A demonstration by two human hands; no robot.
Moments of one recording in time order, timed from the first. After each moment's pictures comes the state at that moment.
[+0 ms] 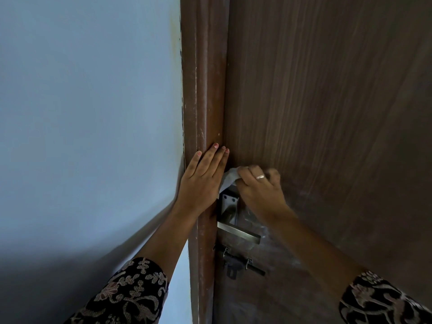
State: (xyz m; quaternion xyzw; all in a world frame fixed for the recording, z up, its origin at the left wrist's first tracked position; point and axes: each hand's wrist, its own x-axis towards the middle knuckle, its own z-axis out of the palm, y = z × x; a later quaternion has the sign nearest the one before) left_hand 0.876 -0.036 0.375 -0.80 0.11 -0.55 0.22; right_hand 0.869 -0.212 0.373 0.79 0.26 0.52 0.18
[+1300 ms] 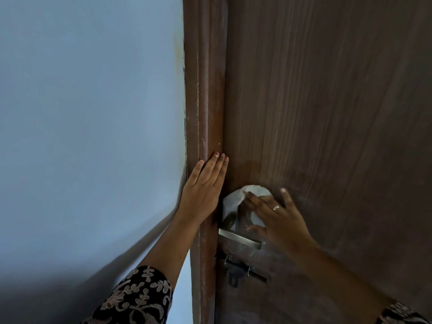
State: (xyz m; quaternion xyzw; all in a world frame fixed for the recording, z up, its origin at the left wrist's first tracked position) left_hand 0.879 -0.037 0.374 -0.83 0.11 -0.51 0.20; right_hand 0.852 -0.262 0.340 0.90 0.22 0.31 0.23
